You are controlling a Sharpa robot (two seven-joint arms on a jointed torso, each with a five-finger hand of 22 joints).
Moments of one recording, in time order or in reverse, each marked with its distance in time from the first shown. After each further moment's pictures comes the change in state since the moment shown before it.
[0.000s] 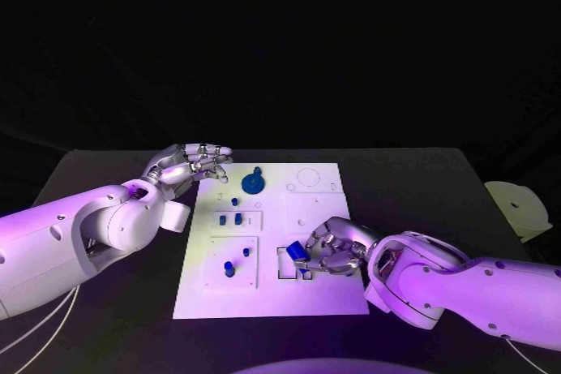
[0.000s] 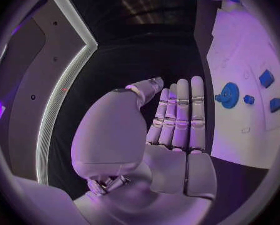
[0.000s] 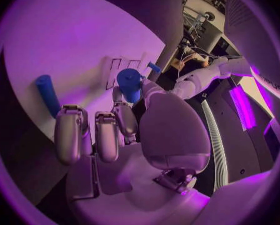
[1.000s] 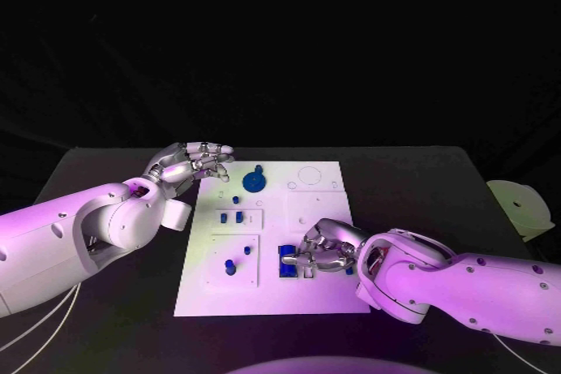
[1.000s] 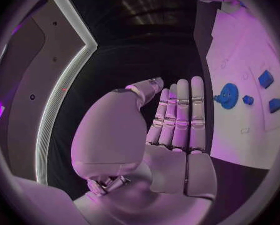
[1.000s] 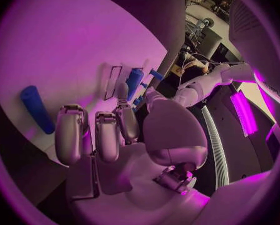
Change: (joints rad) left arm 0.000 -0.003 0.000 0.002 0.000 0.004 -0.003; left_hand 0.000 0.000 0.000 0.000 0.000 0.000 0.000 0.000 0.000 0.000 0.000 -0.004 0.000 0.000 0.000 0.000 -0.001 0.000 0.000 0.000 -0.004 -0.001; right arm -0.002 0.066 0.000 -0.051 -0.035 0.049 -0.027; right_hand -0.199 0.033 -0.150 -0.001 -0.153 0.066 -0.049 0.033 0.062 0.032 -0.015 0.035 0.062 0.000 -0.007 0.000 0.000 0.000 0.000 -0.007 -0.008 0.000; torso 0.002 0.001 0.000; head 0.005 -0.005
